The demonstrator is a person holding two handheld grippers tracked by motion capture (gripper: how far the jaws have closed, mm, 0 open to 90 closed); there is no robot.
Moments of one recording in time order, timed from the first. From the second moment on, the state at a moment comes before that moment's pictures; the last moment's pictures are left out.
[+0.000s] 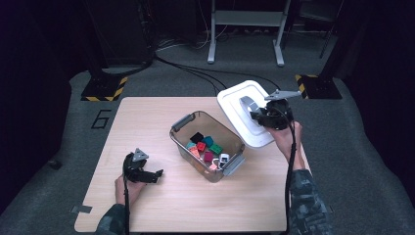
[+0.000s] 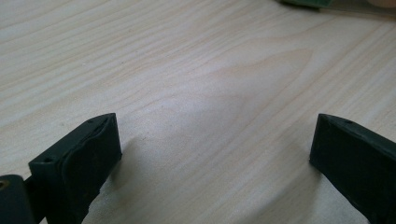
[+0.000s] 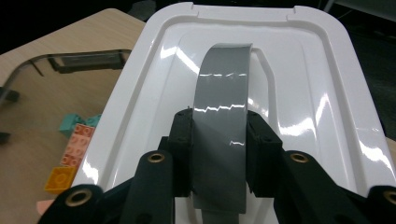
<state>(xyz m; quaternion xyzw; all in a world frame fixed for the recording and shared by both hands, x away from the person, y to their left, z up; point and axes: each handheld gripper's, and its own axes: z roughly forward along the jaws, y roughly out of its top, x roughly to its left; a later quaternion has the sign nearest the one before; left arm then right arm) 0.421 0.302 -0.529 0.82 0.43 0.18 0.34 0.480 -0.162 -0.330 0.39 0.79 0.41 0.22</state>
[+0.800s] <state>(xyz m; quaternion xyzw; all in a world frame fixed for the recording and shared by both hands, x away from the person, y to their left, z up) 0.421 0.302 -0.529 0.82 0.43 0.18 0.34 0.460 -0.051 -0.366 0.30 0.86 0.41 0.11</state>
